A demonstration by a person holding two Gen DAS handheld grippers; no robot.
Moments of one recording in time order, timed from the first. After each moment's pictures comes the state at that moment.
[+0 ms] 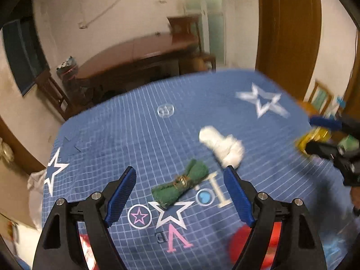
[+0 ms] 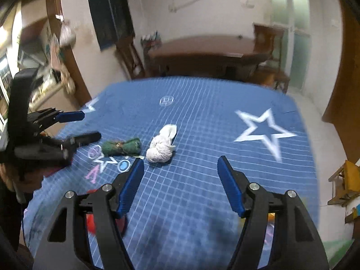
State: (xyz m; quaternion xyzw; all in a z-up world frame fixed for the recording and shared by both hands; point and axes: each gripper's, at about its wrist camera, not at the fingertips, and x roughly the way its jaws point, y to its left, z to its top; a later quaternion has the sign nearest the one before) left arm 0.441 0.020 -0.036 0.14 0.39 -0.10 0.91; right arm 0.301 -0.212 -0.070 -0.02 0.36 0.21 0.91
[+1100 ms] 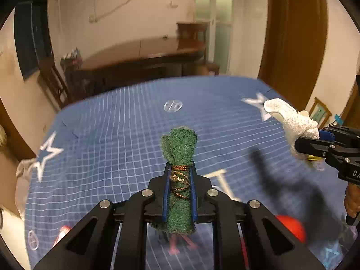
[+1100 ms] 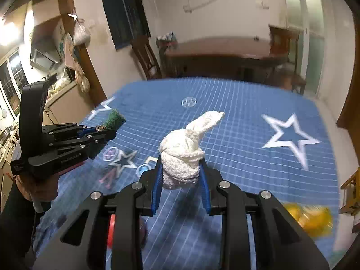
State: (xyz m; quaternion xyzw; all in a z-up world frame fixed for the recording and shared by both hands) left arm 0.416 0.028 -0.050 0.06 0.35 -0.11 0.93; right arm 0.271 -0.208 -0.050 -0.01 0.32 0.26 0.91
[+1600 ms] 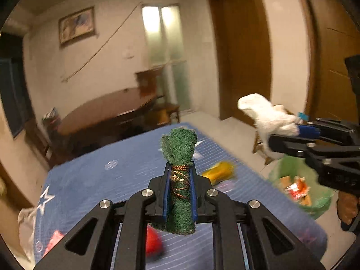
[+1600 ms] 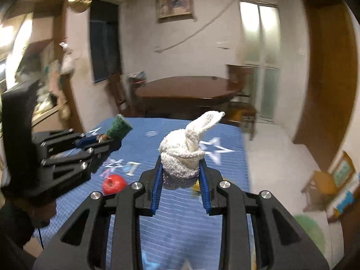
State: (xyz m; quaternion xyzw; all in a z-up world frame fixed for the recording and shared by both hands) left arm 0.249 -0.164 0.056 0.13 0.21 -0.20 0.95; right arm 0.108 -0.327 0.041 -0.01 0.22 0.13 0.97
